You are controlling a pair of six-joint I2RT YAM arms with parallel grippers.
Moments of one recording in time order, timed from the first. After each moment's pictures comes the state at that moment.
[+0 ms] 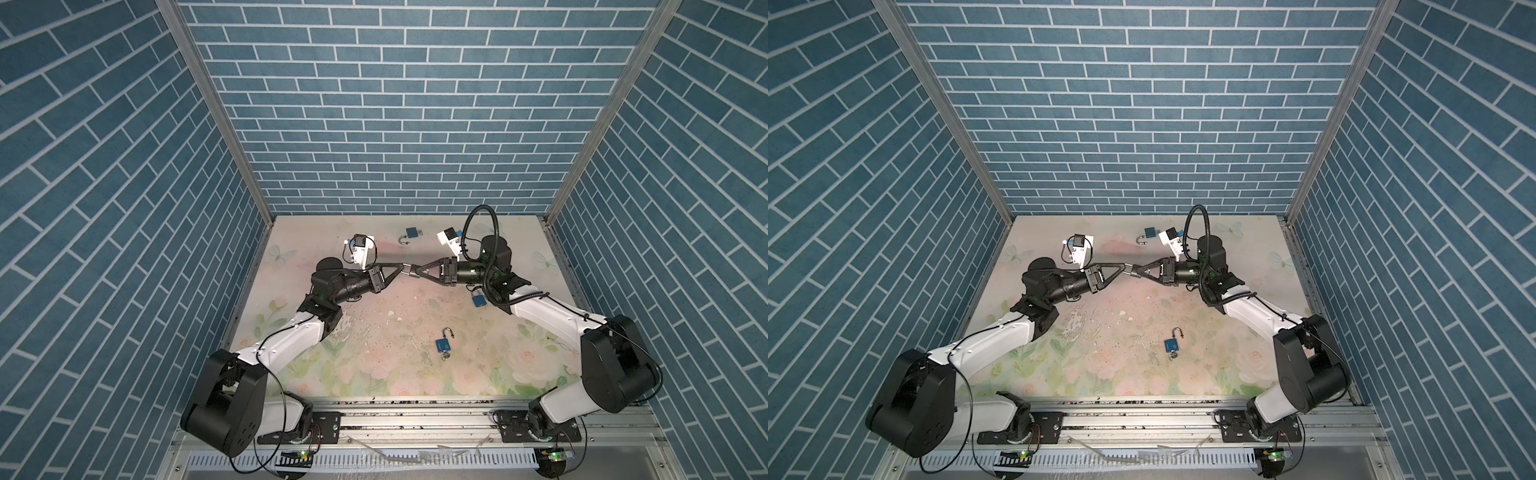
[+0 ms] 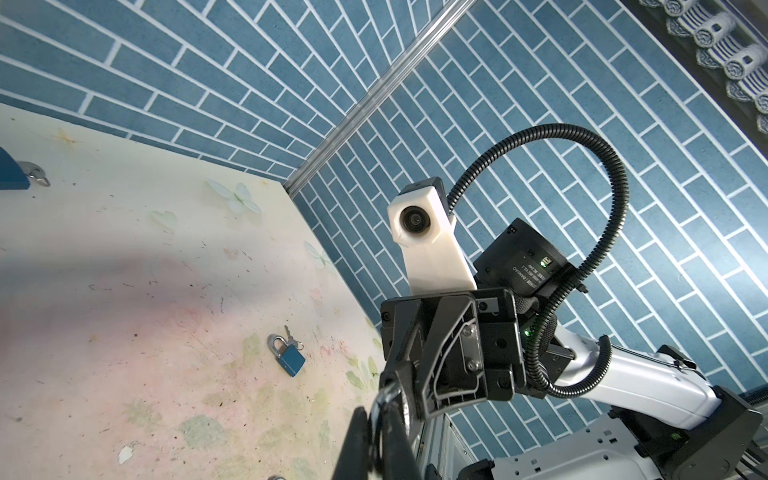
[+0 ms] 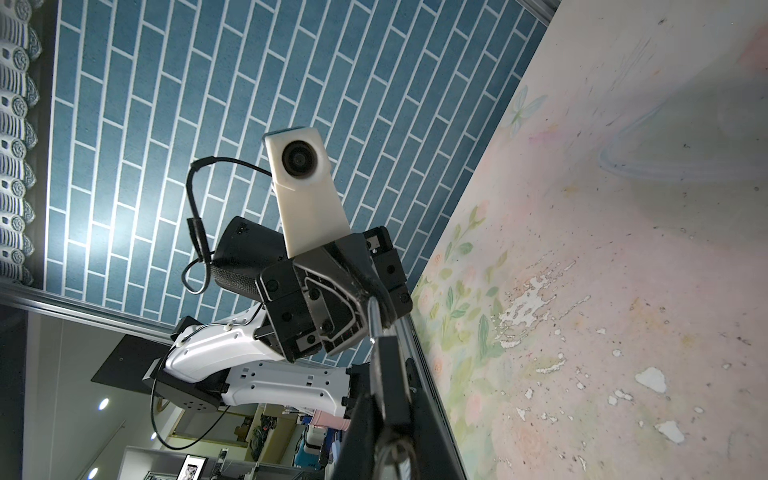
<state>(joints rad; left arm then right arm) -0.43 1.32 0.69 0.64 0.73 -0.85 0.50 1.50 0.94 0.40 -1.03 0.94</state>
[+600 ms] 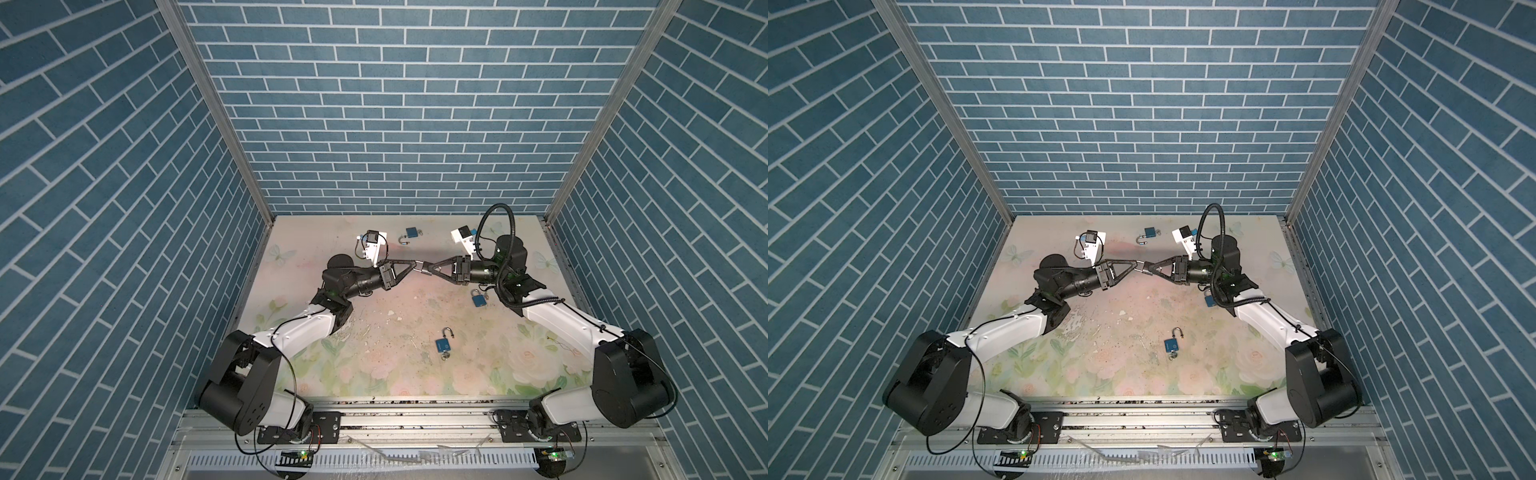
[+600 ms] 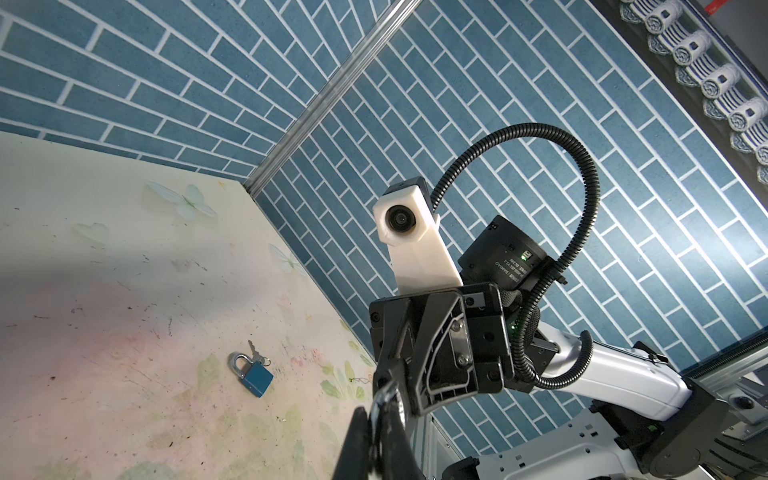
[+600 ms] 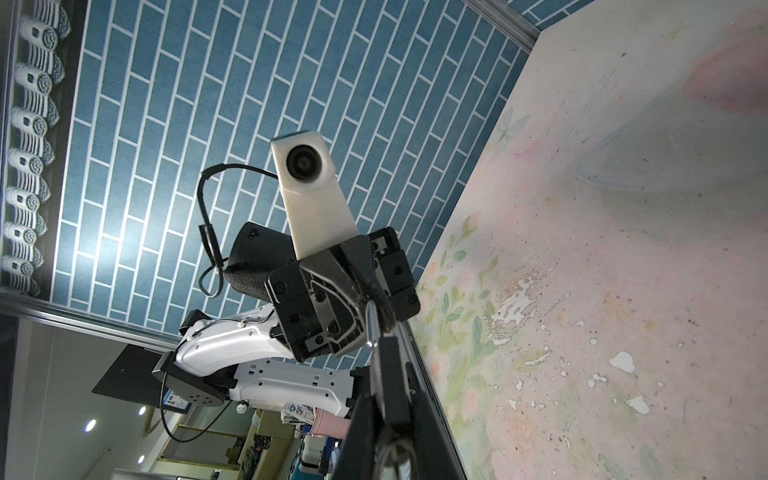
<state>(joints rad) -0.49 1.42 0.75 0.76 0.75 -0.88 0.44 1.42 0.91 0.35 -1.06 0.94</state>
